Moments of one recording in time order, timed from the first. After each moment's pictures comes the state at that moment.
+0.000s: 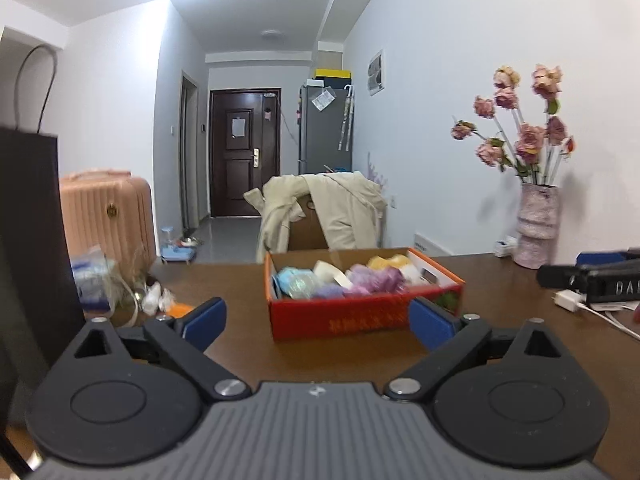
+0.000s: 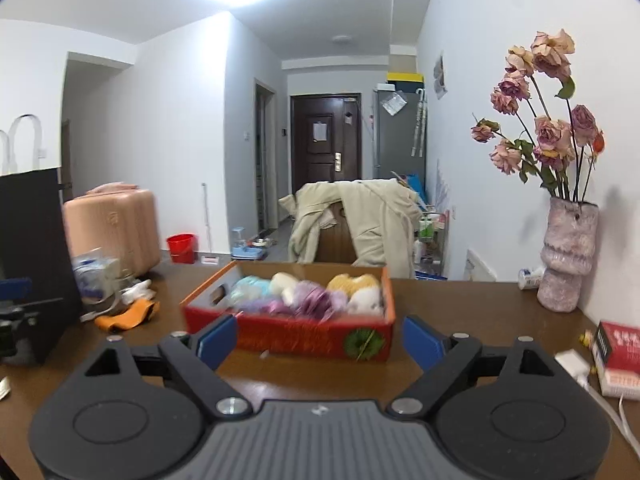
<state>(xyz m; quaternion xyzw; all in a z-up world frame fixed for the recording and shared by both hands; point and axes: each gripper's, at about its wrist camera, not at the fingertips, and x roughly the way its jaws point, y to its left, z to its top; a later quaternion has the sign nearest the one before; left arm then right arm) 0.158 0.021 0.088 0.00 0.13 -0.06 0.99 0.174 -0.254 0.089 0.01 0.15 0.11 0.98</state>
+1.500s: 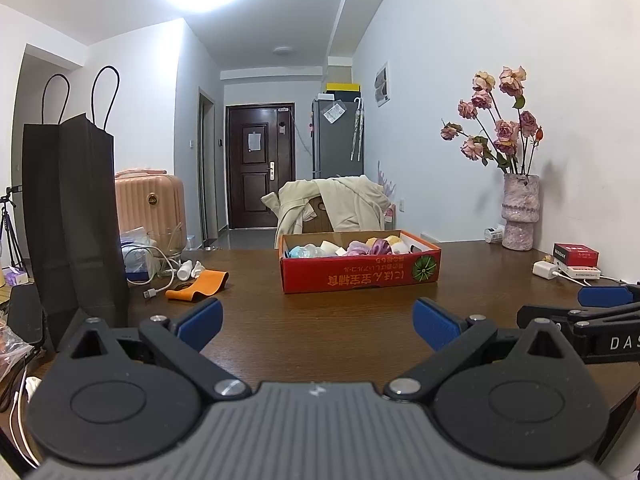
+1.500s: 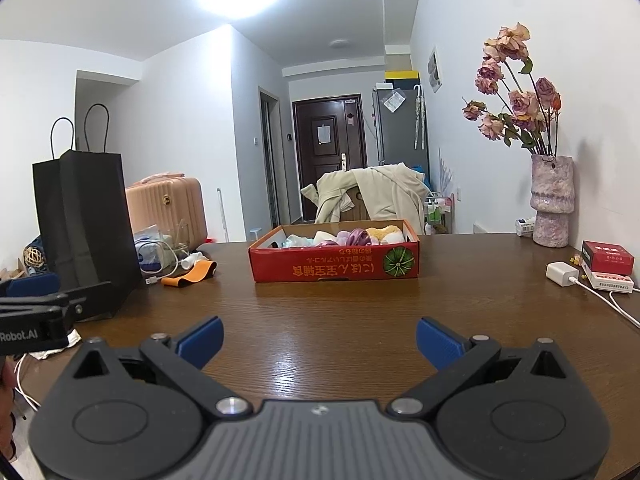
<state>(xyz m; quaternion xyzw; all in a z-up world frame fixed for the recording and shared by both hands) 0.020 0.011 0.053 0.02 0.10 -0.04 0.99 0.022 -0.222 0.034 0.04 0.15 0.11 0.98</state>
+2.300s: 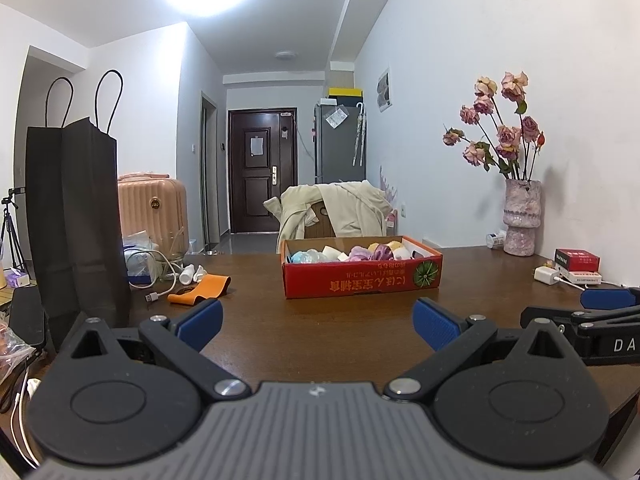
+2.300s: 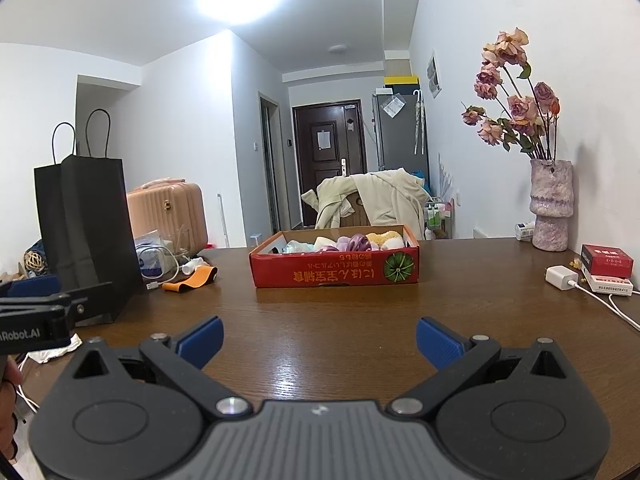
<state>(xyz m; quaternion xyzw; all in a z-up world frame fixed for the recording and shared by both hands) 0.016 0.013 0.055 0.01 0.09 -0.03 0.99 0.020 -0.225 0.036 0.04 0.14 0.11 0.98</state>
